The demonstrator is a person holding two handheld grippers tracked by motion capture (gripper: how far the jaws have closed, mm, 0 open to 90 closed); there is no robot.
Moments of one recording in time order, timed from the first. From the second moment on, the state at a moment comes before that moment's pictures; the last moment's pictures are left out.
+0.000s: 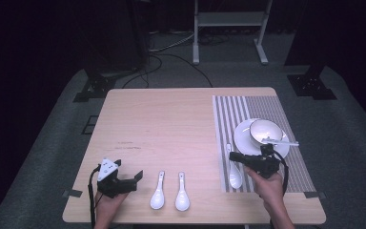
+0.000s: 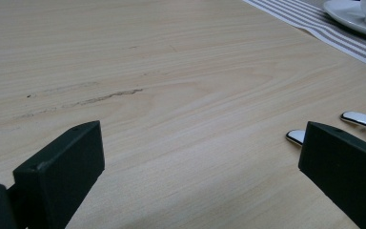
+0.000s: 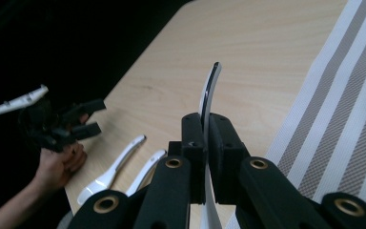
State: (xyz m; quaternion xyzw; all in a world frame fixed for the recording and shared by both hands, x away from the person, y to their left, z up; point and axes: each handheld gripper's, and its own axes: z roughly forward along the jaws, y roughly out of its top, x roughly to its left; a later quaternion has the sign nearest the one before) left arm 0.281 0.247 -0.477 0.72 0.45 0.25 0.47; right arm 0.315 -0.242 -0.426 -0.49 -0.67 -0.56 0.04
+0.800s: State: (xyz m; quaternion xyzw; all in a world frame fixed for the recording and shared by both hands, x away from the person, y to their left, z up) left arm 0.281 0.247 -0.477 0.72 0.45 0.25 0.47; right arm 0.348 -0.316 -0.404 -0.56 -0.55 -0.62 -0.02
